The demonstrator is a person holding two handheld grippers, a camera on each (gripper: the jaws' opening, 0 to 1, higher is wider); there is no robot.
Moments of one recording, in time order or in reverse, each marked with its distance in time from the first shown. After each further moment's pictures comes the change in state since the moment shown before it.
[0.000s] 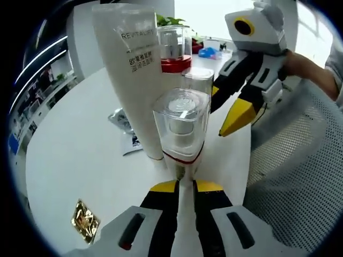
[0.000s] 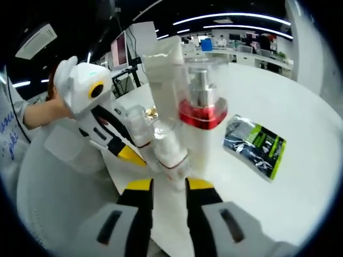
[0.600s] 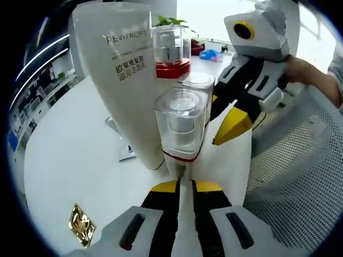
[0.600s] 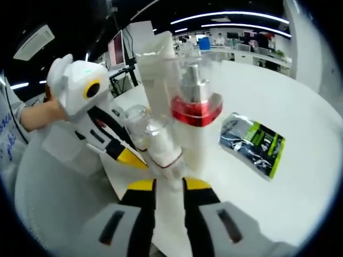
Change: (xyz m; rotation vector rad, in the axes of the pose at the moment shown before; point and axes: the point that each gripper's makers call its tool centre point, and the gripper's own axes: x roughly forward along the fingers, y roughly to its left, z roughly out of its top) left arm 0.009 -0.002 0.009 -0.022 -0.015 -0.001; right arm 0.003 -0.005 -0.003 0.010 0.012 -0.004
